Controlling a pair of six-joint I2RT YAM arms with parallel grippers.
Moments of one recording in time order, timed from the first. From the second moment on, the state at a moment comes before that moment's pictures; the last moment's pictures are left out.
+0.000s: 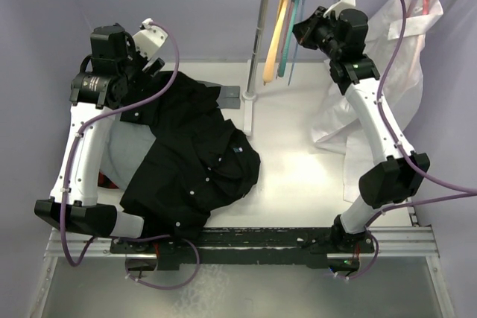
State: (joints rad) left arm -0.14 1.40 1.77 -0.81 -0.21 0.69; right arm 0.21 1.65 1.78 -0.20 -0.17 0.47
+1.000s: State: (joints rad) left arm -0.45 1.41 1.63 -0.91 0.35 0.53; right arm 0.21 0.93 1.30 -0.36 -0.15 0.40
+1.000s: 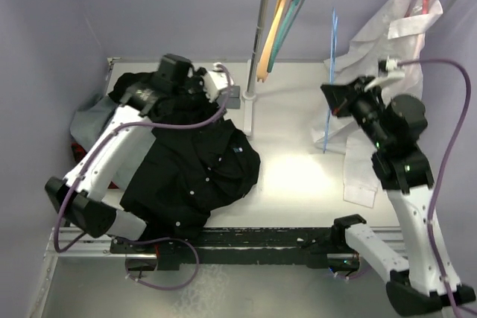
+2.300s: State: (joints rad) left arm -0.69 1.80 1.37 -0.73 -0.01 0.36; right arm 0.21 0.01 0.62 -0.71 -0.75 0.87
